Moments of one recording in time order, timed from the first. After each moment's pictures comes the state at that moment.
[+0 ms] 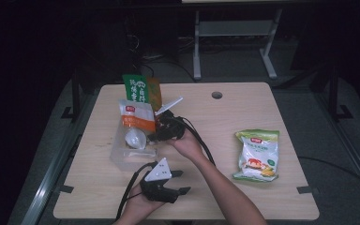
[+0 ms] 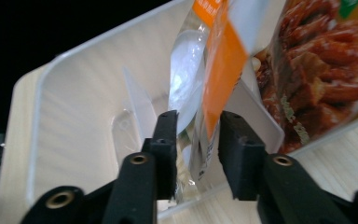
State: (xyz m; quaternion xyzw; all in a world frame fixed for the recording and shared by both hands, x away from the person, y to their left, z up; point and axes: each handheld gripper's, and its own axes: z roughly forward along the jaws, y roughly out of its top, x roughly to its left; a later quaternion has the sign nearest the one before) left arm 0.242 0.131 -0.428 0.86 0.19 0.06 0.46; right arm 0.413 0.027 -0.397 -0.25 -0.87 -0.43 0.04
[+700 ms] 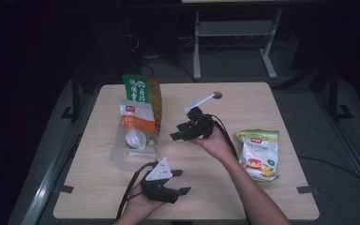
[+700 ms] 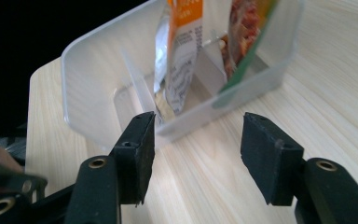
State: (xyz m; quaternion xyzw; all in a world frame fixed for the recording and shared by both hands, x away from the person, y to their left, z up) left arm 0.242 0.130 -0.430 0.86 0.20 0.06 0.46; right arm 0.399 -0.057 -0.375 -0.27 -0.86 -0.44 0.03
